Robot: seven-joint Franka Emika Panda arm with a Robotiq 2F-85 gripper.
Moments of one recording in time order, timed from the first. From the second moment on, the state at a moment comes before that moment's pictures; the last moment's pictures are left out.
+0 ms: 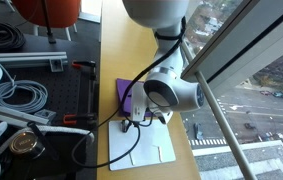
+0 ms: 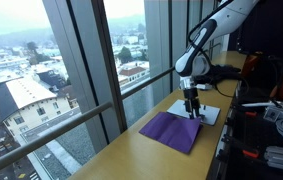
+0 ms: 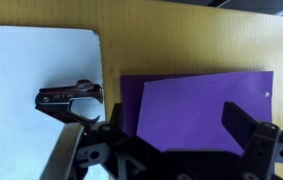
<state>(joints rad) -0.21 0.85 0.04 -1.79 0.28 2.19 -0.43</state>
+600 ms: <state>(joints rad) -0.21 0.85 0.05 -1.79 0.28 2.19 -0.43</state>
